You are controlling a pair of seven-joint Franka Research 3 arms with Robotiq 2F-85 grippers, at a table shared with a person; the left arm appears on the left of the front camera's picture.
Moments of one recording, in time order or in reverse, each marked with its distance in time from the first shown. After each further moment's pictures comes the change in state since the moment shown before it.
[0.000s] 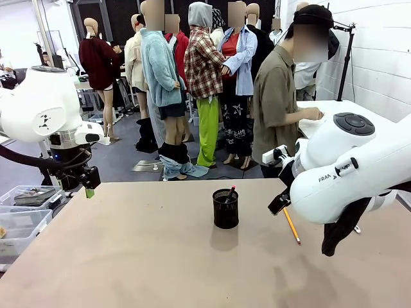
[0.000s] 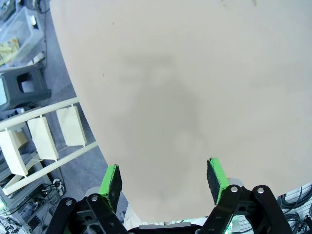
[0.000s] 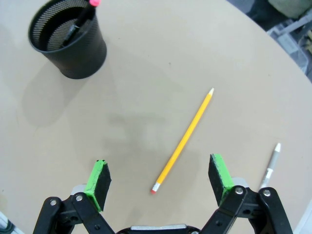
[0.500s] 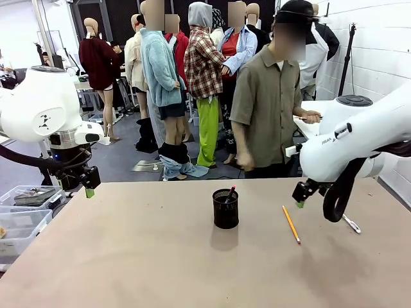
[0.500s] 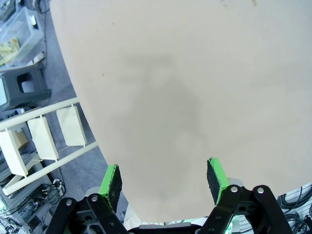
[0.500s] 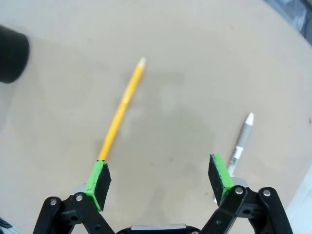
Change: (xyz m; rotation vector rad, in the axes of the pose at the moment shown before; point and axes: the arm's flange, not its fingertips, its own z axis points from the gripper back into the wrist) left arm 0.000 0.000 0.000 0.000 -0.001 0.000; right arm 0.007 -0.098 -0.027 -0.003 0.233 -0.149
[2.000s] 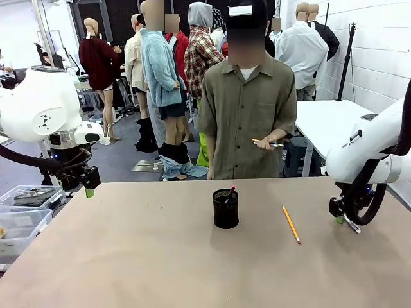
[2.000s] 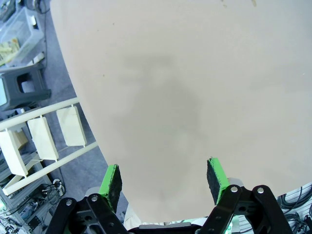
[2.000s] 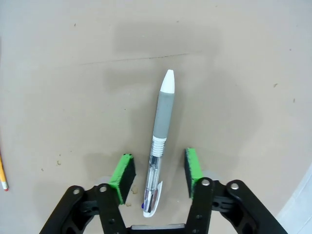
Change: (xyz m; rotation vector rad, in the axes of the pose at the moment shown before) left arm 0.000 0.000 0.000 0.000 0.000 0.000; right arm -0.034 -0.111 -0.074 0.004 0.189 -0.156
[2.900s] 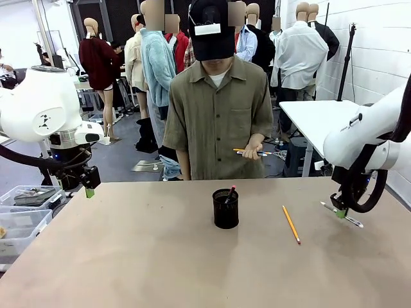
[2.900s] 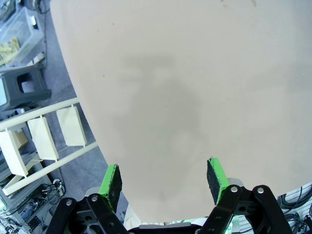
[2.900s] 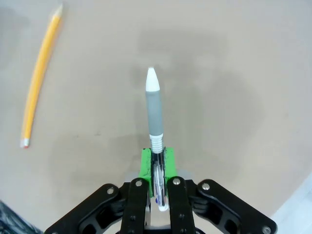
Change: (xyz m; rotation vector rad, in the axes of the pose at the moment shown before) left arm 0.000 0.000 0.000 0.000 0.000 0.000; right arm 0.007 0.013 0.036 0.112 -0.019 0.257
